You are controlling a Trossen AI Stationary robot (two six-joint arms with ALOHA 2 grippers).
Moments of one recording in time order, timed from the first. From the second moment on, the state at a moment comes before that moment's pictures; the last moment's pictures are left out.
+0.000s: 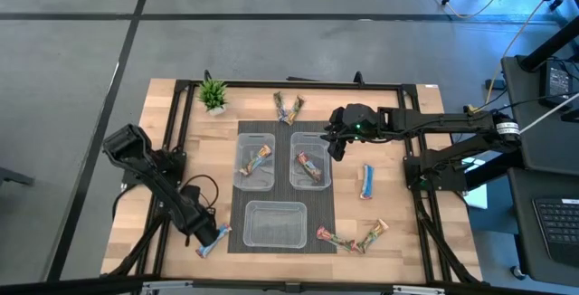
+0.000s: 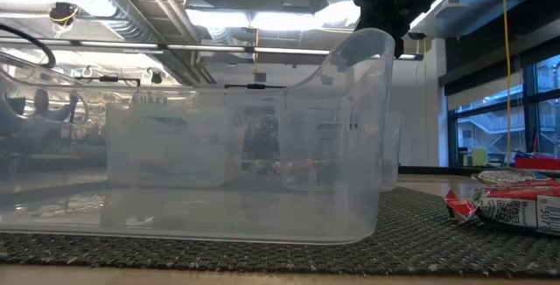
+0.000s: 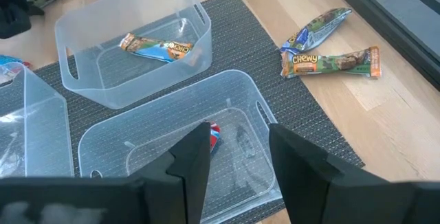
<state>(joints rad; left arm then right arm) -0.83 1.70 0.84 -1.07 0.22 -2.31 -0.12 1.28 0.99 -0.43 0.14 0.28</state>
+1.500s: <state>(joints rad) -0.57 1.65 1.52 -1.48 -0.80 -1.19 -0.12 1.28 0.99 -0.44 0.13 0.23</state>
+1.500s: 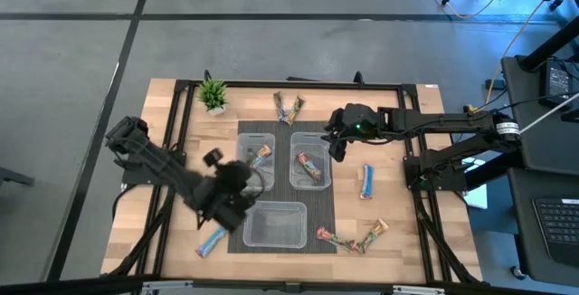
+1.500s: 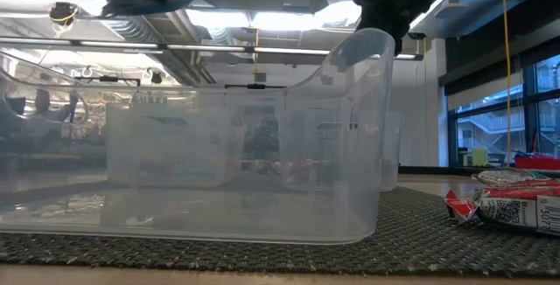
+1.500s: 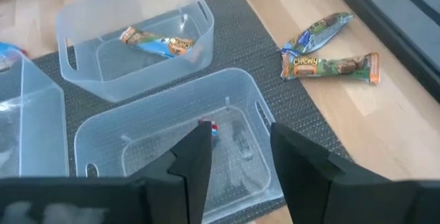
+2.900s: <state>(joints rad) -0.41 2.03 1.59 -0.86 -0.09 -0.22 0.22 1.23 0.99 -1.10 0.18 1.28</state>
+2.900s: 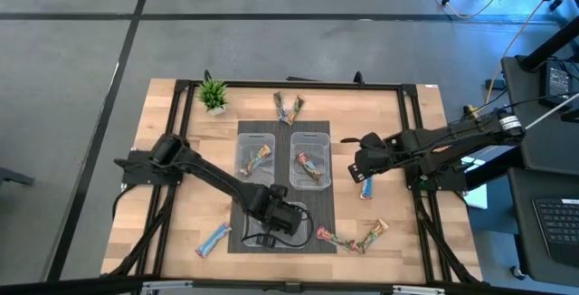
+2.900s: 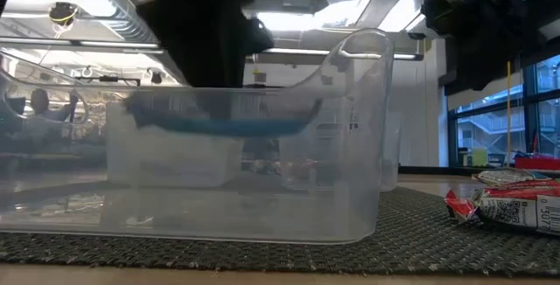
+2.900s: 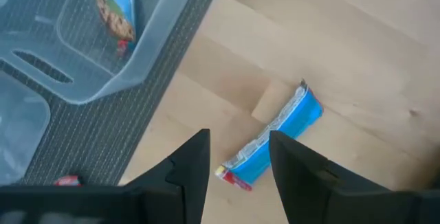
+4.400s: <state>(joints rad) -0.41 1.88 1.61 -0.93 -0.24 -0.28 0.28 1.24 0.84 -1.03 0.15 1.49</state>
